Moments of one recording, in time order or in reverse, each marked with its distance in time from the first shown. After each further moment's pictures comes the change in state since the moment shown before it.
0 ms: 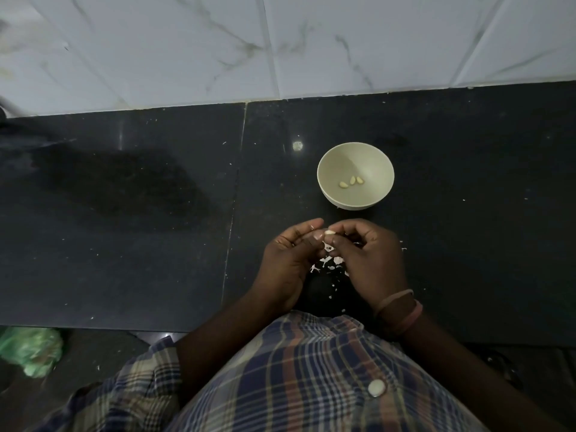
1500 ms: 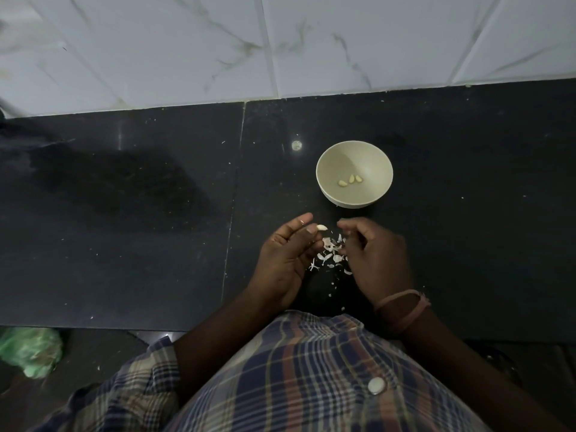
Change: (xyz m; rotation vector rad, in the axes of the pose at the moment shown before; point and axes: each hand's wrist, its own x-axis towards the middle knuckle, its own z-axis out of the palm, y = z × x) left_hand 0.004 0.001 -0.006 -0.100 0.002 -0.004; right_hand 0.000 0.010 -0.010 -0.355 0.015 -0.134
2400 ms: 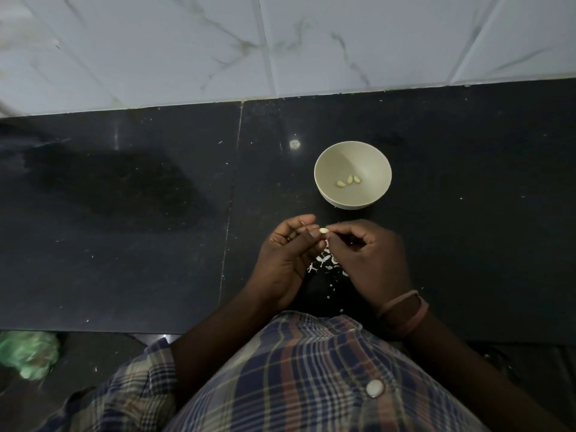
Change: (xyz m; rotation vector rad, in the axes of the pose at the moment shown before) left_hand -0.001 0.005 0.008 -0.020 -0.036 0.015; right_hand 0.000 -0.017 -0.004 0.192 0.019 -0.077
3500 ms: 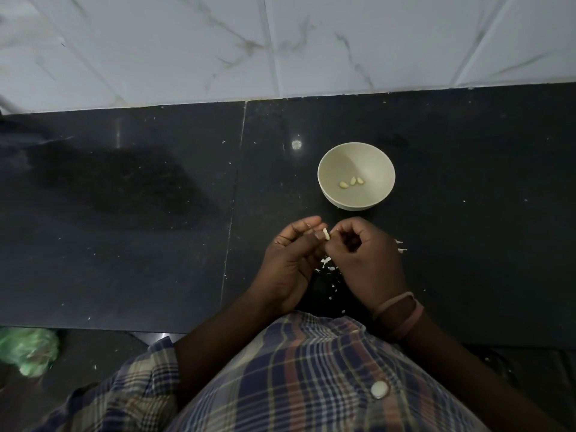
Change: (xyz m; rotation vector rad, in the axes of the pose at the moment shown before) left_hand -0.004 0.000 0.004 -0.046 0.003 -0.039; right_hand 0.001 -0.001 0.010 -0.064 -0.028 0.100
